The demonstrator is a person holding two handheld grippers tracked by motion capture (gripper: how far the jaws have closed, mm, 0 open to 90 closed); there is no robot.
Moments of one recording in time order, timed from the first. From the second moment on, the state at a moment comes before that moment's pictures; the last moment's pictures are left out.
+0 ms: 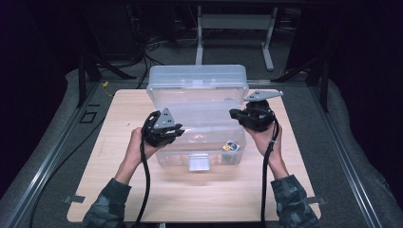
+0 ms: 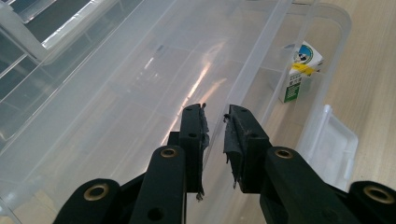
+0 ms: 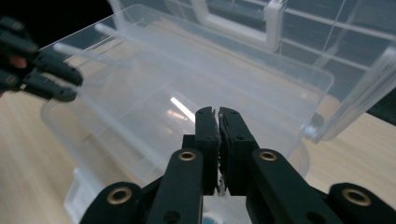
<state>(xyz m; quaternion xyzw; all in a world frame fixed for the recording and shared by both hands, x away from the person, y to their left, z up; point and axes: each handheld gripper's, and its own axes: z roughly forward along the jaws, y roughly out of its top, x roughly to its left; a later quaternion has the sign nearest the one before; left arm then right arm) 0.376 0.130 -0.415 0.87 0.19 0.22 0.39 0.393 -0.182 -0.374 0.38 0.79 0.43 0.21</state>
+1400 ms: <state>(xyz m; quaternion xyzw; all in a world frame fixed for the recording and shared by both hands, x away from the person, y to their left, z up) 0.342 0.171 -0.413 0.85 0.26 0.20 0.40 0.404 -0.175 -0.371 0.39 0.78 0.45 0.21</state>
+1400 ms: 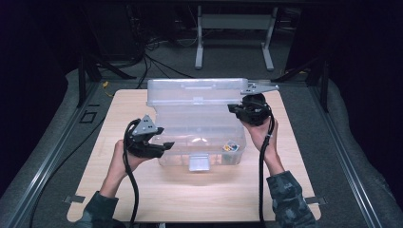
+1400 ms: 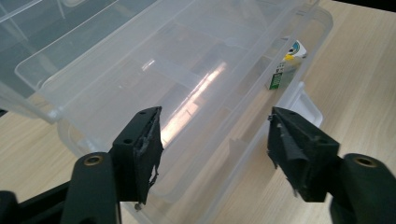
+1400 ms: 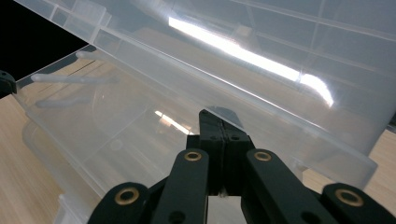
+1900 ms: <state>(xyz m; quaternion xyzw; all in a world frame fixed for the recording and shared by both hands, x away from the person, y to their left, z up) 0.333 0.206 -0.430 0.84 0.31 0.19 0.41 0.389 -0.183 -0.379 0.39 0.78 0.45 0.21</state>
